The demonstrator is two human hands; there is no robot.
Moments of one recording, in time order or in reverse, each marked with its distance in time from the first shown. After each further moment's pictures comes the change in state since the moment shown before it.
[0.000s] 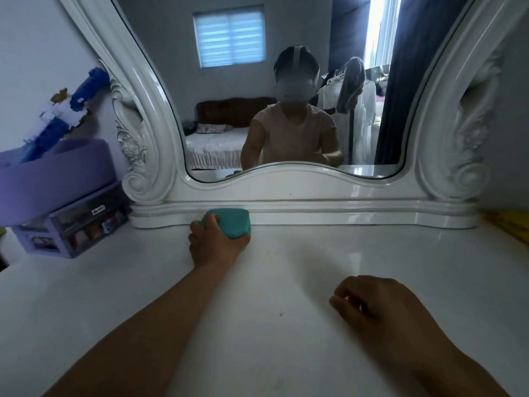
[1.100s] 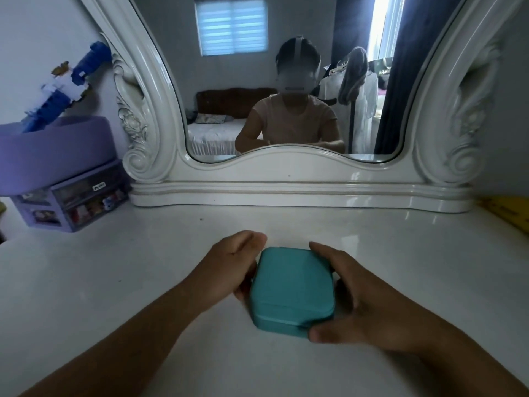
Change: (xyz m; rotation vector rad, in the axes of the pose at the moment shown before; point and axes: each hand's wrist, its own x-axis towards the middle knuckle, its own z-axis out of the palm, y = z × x) left_hand -0.113 0.019 -0.068 -0.432 -0.554 0.152; right_hand -0.011 -0.012 0.002 0.512 -0.418 0.065
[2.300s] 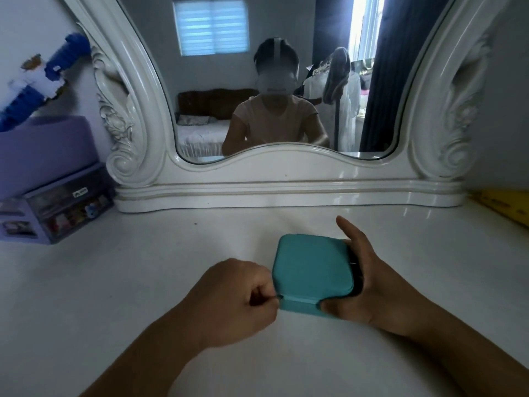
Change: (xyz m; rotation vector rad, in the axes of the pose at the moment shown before) left_hand -0.016 -0.014 -0.014 0.524 -0.192 0.475; right_hand 0.022 0.019 0.007 0.175 0.231 0.037
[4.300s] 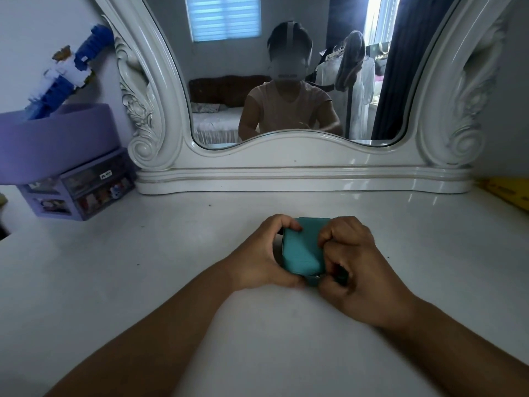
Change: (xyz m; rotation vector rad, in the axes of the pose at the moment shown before) left_hand 0.029 -0.020 0.031 -0.552 -0.047 -0.095; right_hand -0.012 -0.022 0.024 -0.574 0.264 -0.665
